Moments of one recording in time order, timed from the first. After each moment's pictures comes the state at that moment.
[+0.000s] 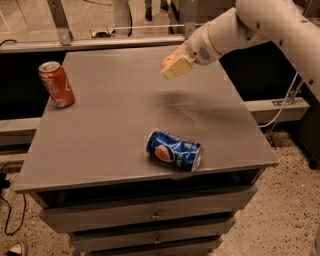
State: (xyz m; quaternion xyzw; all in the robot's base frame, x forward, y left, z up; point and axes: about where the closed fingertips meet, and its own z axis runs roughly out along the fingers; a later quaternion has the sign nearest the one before) arm 0.691 -0.059 0.922 -0.52 0.73 0.17 0.40
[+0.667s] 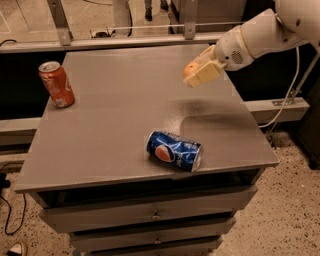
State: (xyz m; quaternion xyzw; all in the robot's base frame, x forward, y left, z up) arm 0.645 -0.114 0.921 -0.54 0.72 0.22 0.37
